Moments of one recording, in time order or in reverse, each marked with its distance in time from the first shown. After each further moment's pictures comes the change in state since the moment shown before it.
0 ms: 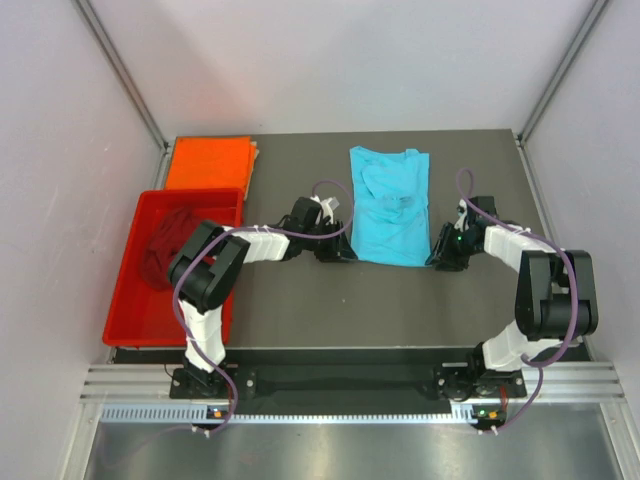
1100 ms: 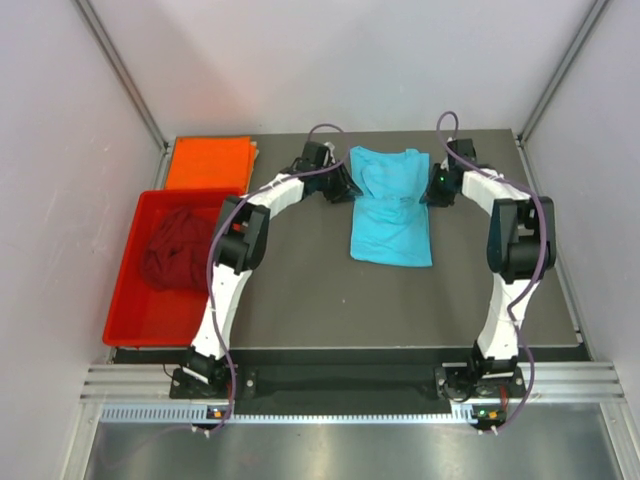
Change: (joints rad) left arm 0.135 0.547 0.949 -0.351 -0.057 -0.164; right arm 0.061 0.486 0.678 0.026 0.176 0.007
